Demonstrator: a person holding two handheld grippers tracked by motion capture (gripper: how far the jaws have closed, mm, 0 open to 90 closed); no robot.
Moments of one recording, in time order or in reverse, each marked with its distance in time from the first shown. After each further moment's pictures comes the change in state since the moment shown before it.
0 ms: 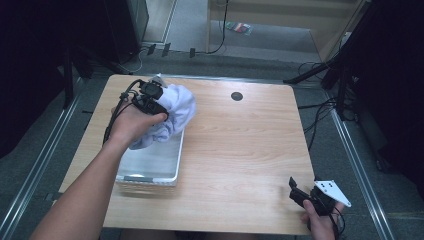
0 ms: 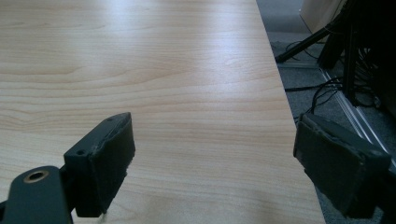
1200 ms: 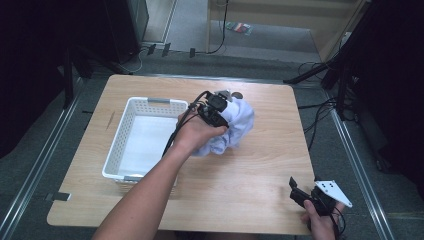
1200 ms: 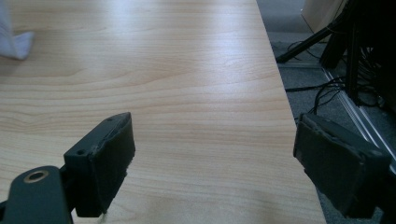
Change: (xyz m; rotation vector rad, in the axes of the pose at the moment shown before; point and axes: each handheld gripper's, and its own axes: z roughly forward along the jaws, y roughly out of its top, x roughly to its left) left arm -0.144 0.044 0.040 -0.016 -0.139 0.179; right arm -0.001 0.000 0.000 -0.005 0.009 0.009
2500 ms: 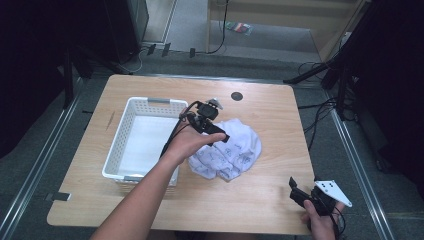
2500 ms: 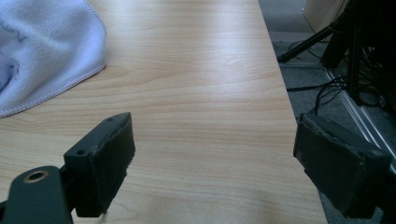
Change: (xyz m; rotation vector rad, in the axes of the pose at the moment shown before) left arm 0.022 -0.033 0.016 -0.055 -0.067 -0.081; right arm 0.000 0.000 0.000 0.004 0.005 -0.003
